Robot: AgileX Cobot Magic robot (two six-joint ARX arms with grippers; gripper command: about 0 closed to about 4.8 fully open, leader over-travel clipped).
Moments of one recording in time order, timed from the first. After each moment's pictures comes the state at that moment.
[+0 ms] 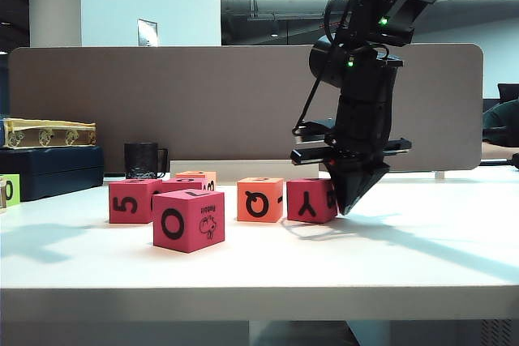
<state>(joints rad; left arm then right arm) -0.47 1.21 1.45 -0.68 0.00 0.23 0.44 2.08 1.56 -0.63 0.07 -0.01</state>
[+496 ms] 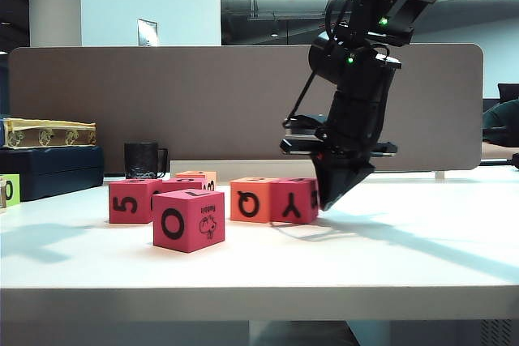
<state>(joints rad) -0.47 1.21 1.45 -0.68 0.00 0.23 0.44 2.08 1.56 -0.58 -0.06 -0.02</state>
